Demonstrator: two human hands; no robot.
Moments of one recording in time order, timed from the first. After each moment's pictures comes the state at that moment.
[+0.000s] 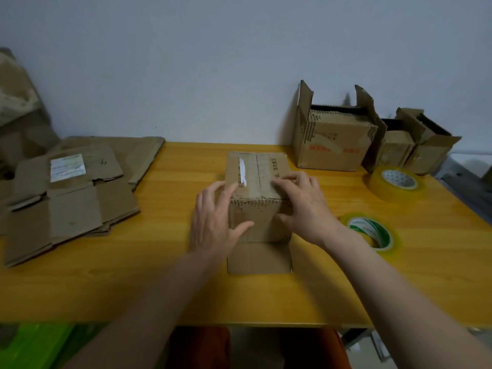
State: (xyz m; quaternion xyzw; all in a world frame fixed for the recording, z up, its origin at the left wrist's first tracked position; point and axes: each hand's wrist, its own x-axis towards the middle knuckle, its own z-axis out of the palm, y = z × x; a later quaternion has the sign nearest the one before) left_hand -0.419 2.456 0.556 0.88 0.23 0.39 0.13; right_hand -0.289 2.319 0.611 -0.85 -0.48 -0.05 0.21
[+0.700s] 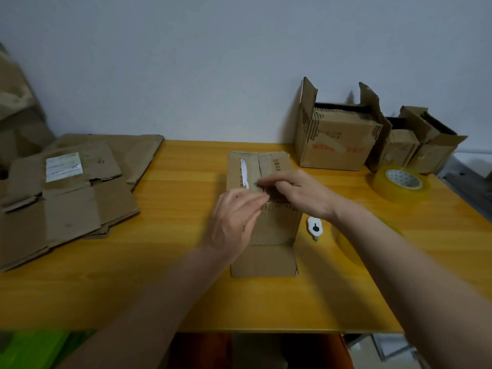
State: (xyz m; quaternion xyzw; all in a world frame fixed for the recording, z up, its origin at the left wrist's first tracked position) left_hand -0.397 2.462 0.548 0.87 0.02 0.47 0.11; right_hand -0.275 2.345 0.645 -0.79 -0.53 0.16 0.27
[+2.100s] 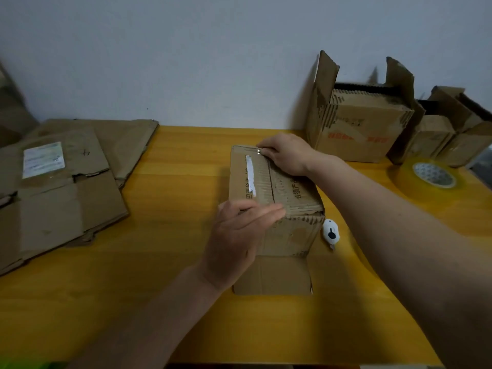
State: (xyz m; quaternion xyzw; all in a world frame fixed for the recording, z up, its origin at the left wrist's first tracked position) left_hand -0.391 2.470 0.539 0.86 -0.01 0.50 0.10; right_hand -0.200 2.447 0.636 -0.82 -0.55 0.06 0.14
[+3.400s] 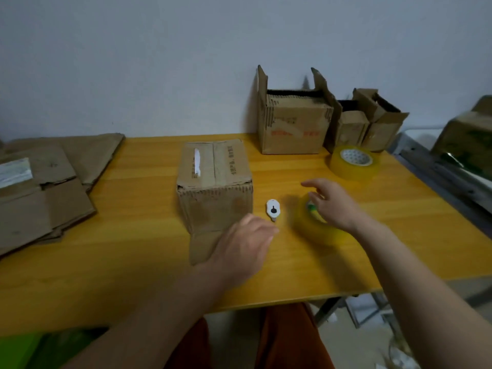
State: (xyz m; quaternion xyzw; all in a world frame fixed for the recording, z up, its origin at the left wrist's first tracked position) left_hand -0.378 2.369 0.521 0.94 -0.06 0.28 0.18; right_hand -0.221 2.219 0.593 -0.90 -0.33 0.07 0.28
